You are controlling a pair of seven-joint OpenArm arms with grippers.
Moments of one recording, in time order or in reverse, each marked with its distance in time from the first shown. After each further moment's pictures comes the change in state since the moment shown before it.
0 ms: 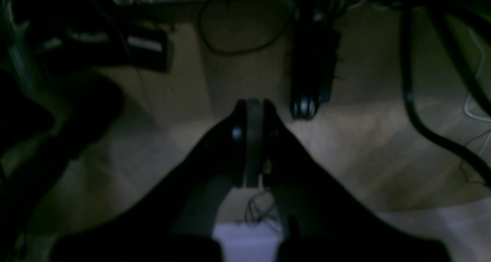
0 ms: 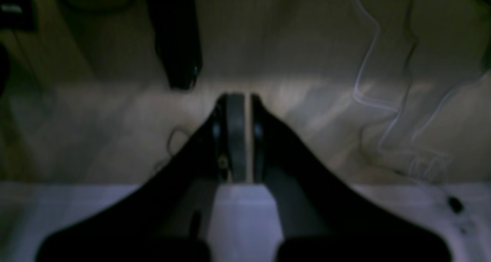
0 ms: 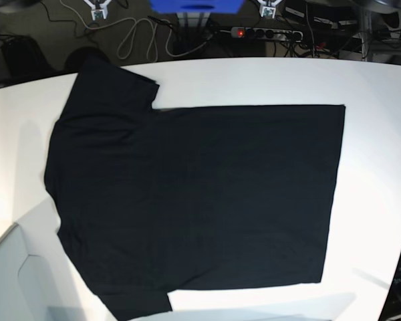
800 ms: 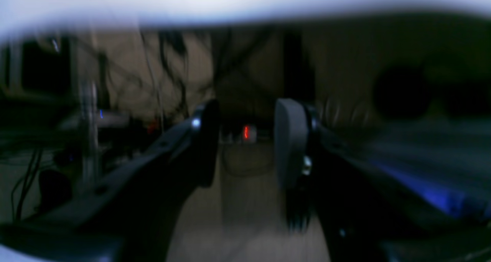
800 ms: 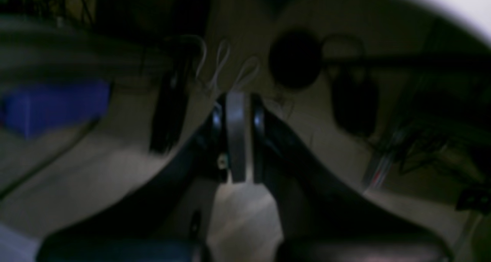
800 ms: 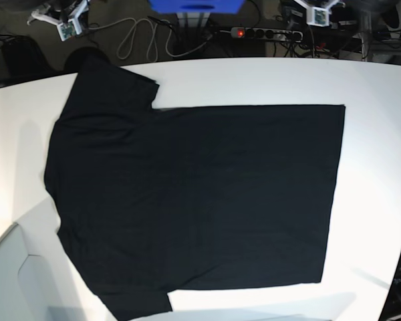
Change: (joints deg) left arm 33.2 -5.6 -10.8 63.4 -13.1 -0.6 0.8; right arm -32.0 8.6 11.0 69.2 0.2 0.7 -13.5
